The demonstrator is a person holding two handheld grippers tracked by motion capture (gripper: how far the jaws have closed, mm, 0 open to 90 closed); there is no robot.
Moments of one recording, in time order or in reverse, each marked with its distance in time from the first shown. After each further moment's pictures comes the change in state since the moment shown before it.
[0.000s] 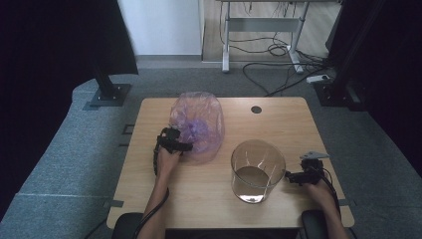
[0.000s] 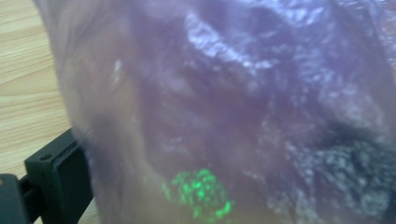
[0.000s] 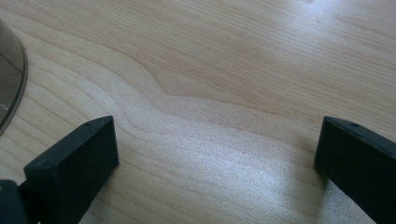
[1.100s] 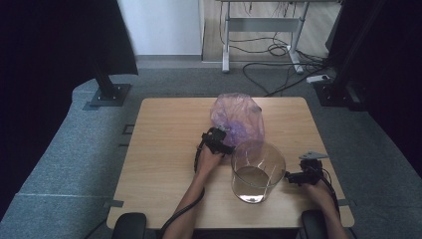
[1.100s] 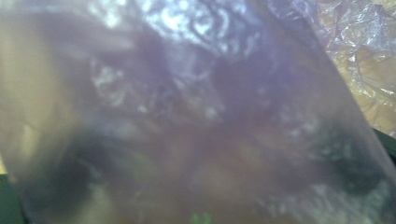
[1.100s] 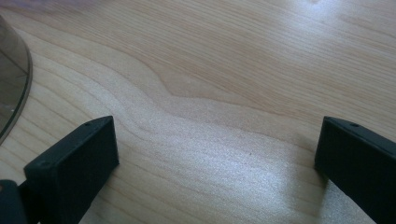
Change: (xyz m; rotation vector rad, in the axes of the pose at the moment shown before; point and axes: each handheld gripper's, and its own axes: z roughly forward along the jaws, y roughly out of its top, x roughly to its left) left arm -0.148 0.044 0.040 -0.019 -0.181 0.201; right arm 0.003 0.000 0.000 0.001 0.000 0.000
